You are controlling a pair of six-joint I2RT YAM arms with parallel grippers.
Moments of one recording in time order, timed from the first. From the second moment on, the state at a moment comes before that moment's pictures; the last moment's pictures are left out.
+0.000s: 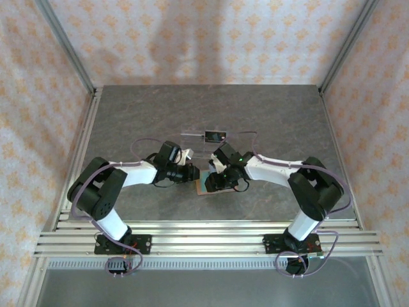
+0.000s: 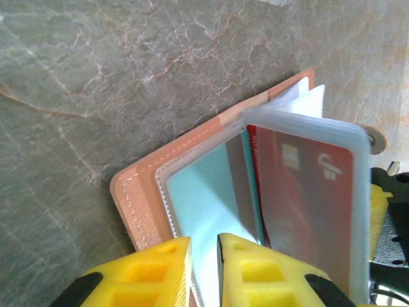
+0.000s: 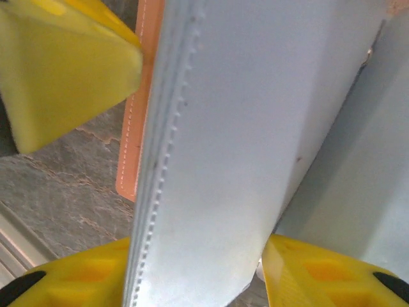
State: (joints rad) left arm -0.47 1.64 0.68 0.04 0.58 -0.65; right arm 0.75 1.65 0.92 -0.46 -0.39 0.45
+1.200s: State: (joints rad) left arm -0.49 1.77 0.69 0.36 0.66 -0.88; right arm 0.75 1.48 0.76 -0.26 -0.37 0.57
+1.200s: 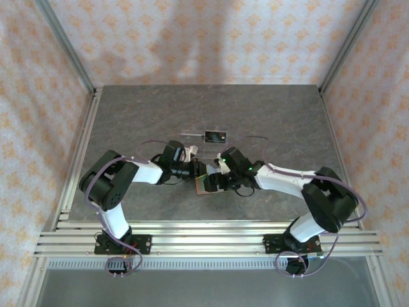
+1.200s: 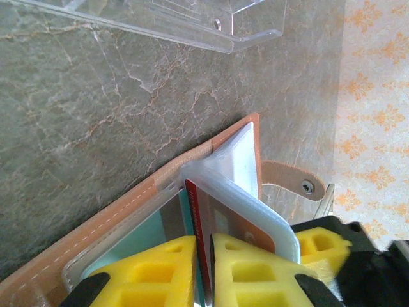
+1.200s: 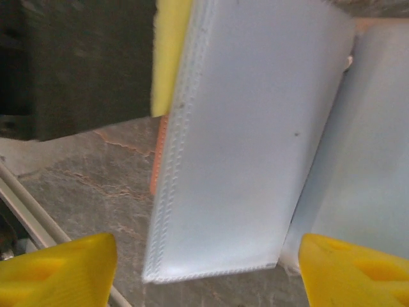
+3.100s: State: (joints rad) left arm -0.49 1.77 0.72 0.18 0.65 -0.72; right arm 0.73 1.37 0.76 -0.51 0.31 0.86
